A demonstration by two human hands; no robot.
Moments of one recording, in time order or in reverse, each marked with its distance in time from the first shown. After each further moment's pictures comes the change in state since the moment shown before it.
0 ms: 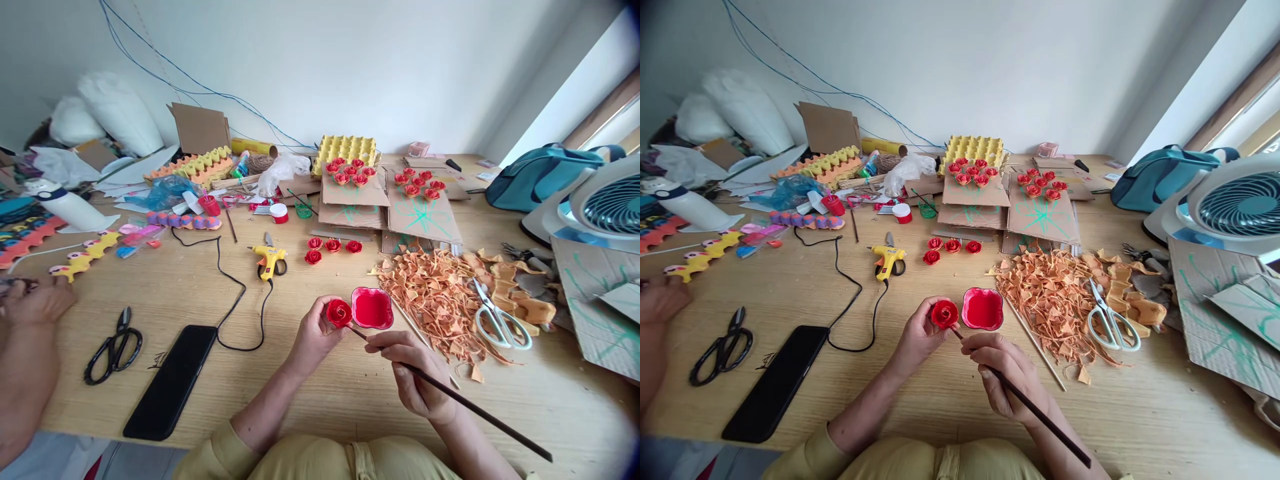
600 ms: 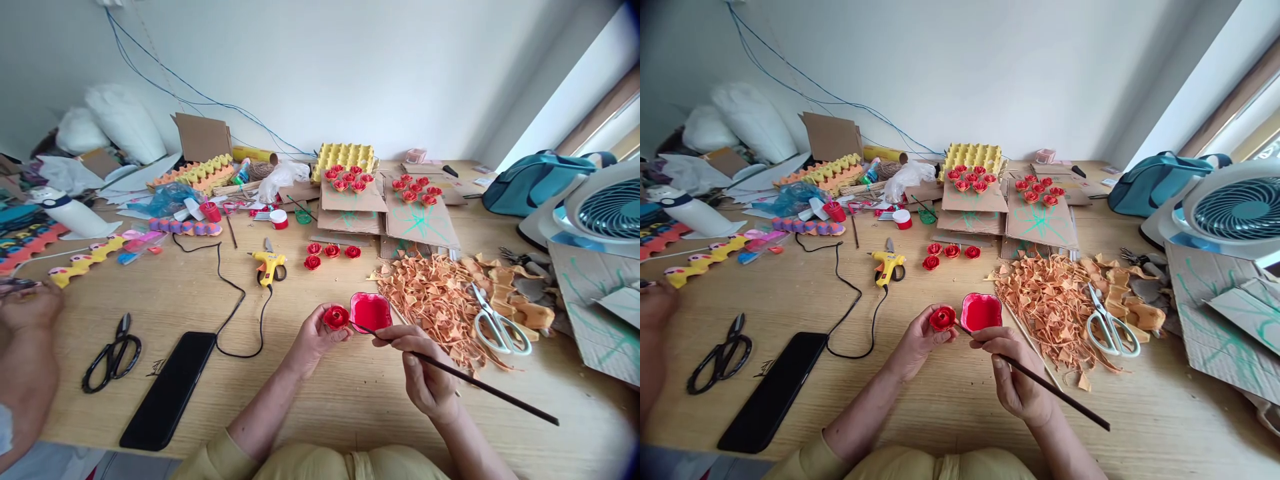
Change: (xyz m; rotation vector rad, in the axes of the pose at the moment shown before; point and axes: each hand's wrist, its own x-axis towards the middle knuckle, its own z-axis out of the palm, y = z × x) left_hand 0.001 0.006 -0.001 -0.338 -0.041 -0.224; right_hand -0.007 0.013 -0.002 0.086 0.130 0.096
